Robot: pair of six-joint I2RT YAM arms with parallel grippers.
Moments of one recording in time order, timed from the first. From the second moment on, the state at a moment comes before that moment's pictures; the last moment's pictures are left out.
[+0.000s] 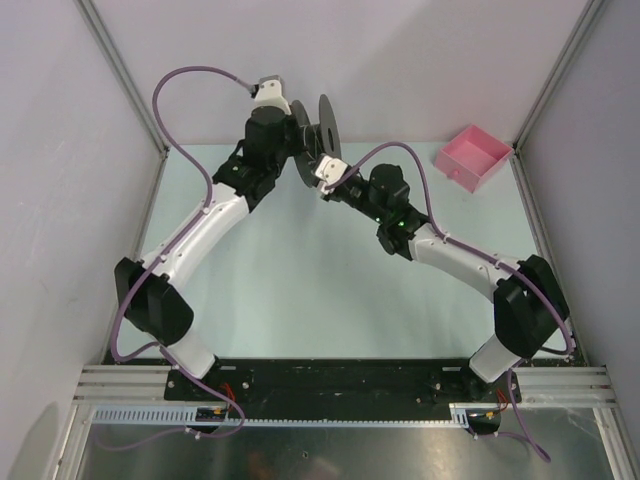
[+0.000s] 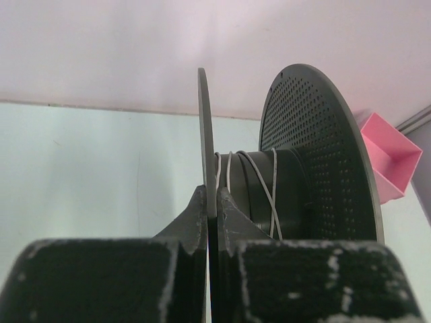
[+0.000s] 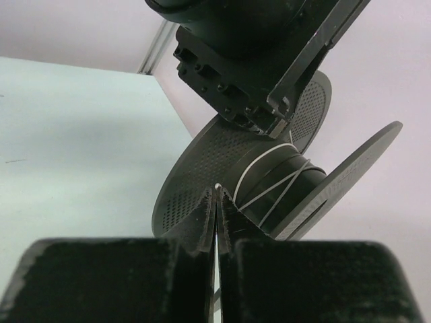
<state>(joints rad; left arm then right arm) -0.52 1.64 1.65 -0.22 -0.33 -0.38 0.71 1.61 1.22 0.52 -0.22 -0.60</state>
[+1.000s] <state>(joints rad) -0.55 1.66 1.53 -0.20 -0.26 -0.06 0.55 1.49 1.24 0.47 -0.17 -0.68</state>
